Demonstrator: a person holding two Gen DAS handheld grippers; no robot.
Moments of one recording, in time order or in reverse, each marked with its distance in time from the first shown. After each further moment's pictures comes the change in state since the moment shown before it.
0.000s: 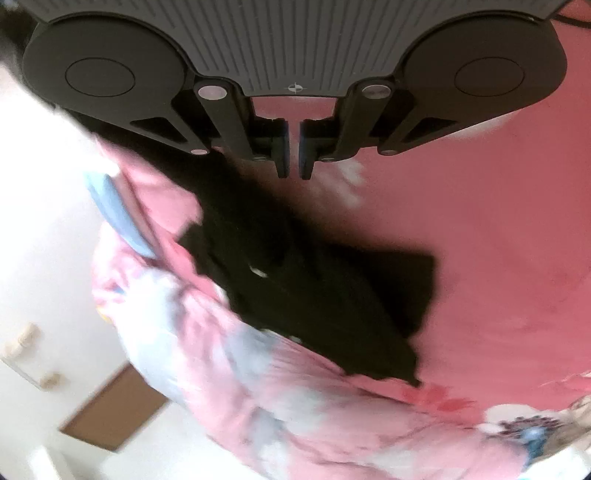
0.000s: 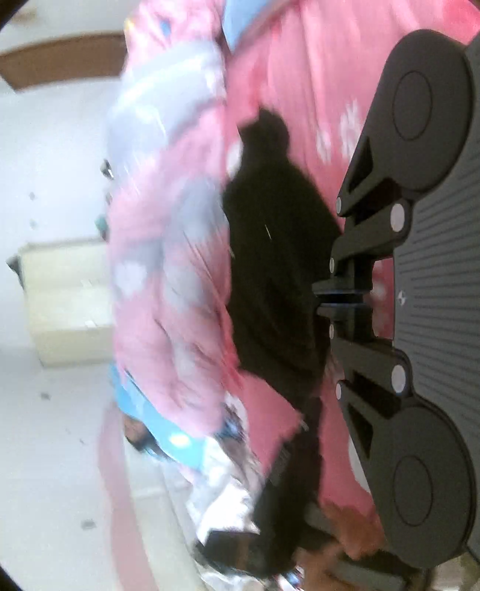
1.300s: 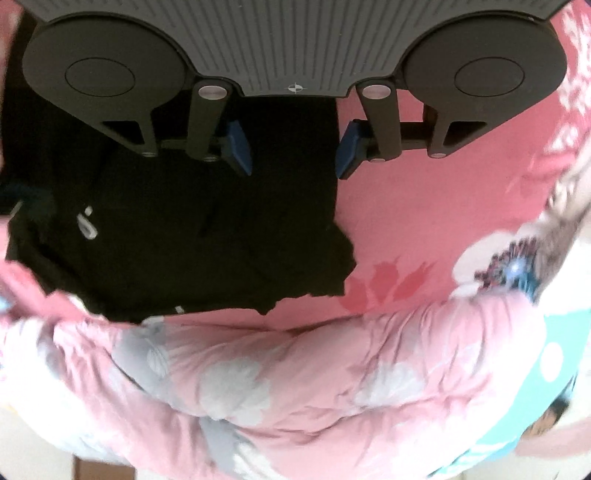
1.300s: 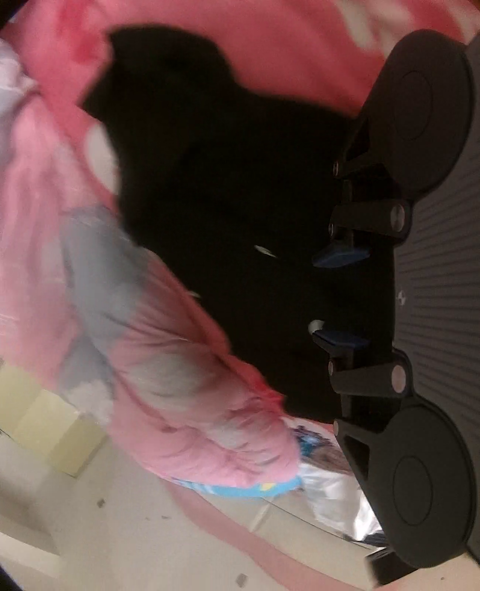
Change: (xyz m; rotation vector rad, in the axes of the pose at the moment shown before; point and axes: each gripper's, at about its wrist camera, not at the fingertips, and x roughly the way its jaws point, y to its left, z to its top) left arm 0.088 0.028 0.119 0.351 -0.048 0.524; right arm 0.229 -0.120 0.020 0.629 0.249 0.258
